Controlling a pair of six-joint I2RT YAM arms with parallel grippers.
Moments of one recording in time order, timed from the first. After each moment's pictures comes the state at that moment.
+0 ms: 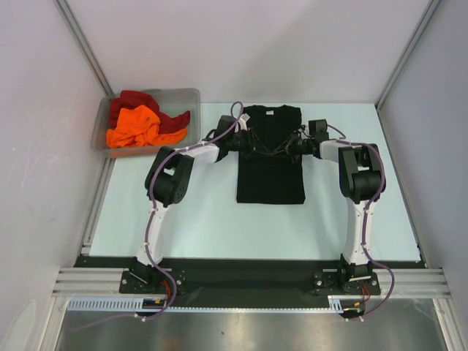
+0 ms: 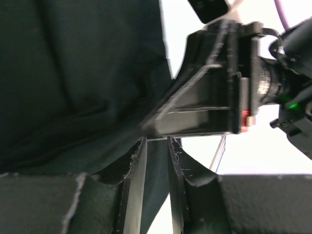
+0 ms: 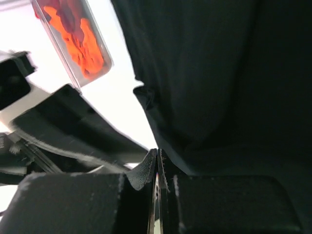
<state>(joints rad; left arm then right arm) -0.48 2.33 1.66 0.13 0.67 -0.88 0.13 2.21 1.43 -0.03 -0.86 0.99</state>
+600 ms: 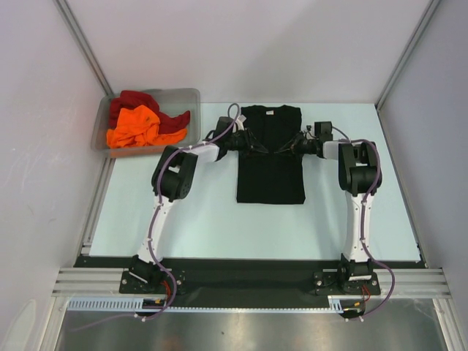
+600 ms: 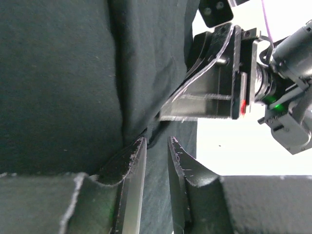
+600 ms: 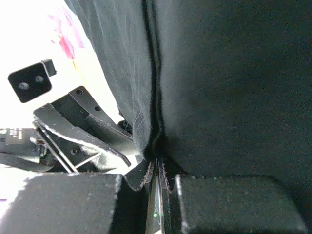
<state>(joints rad) -0.43 2.51 1.79 0.17 0.71 -0.96 0.07 2.37 1.53 0.05 -0.87 0.99</state>
